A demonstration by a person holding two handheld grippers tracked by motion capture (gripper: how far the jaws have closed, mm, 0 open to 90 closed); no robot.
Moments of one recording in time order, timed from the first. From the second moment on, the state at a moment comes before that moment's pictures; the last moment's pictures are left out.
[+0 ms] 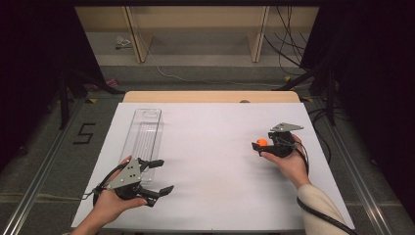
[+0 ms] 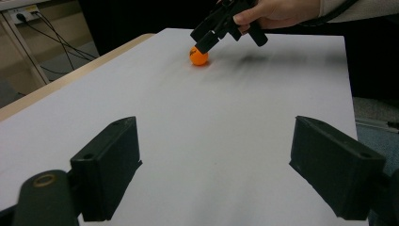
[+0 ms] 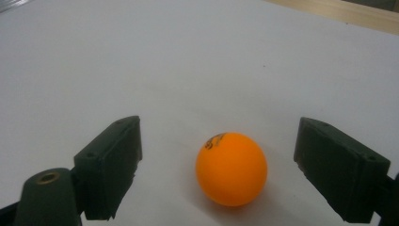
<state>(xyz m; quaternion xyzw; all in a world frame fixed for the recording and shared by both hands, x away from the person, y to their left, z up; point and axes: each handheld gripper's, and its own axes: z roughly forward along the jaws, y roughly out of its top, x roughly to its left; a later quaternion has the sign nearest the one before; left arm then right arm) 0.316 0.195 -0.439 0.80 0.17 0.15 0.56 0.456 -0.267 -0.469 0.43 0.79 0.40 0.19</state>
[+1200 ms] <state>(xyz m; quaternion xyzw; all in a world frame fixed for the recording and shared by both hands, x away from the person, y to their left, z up) 0.316 0.195 -0.439 0.80 0.17 0.15 0.56 0.471 -0.264 -0.486 0.44 0.80 0.36 0.18</state>
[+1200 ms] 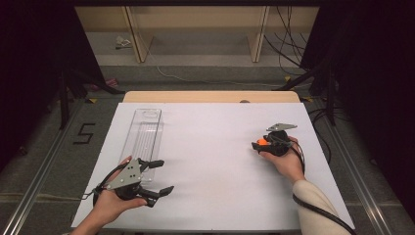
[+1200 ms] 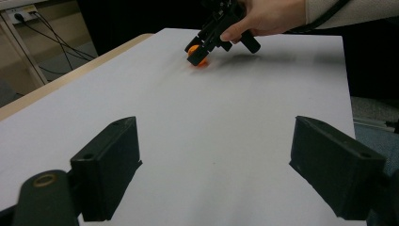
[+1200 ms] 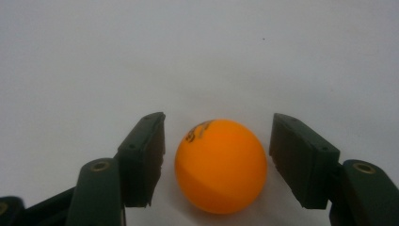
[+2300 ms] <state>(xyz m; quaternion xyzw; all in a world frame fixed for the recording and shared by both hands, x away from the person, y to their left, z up) 0.315 0.195 -0.439 0.80 0.17 0.15 0.56 0.469 -0.263 -0.479 0.43 0.80 0.37 0.18</state>
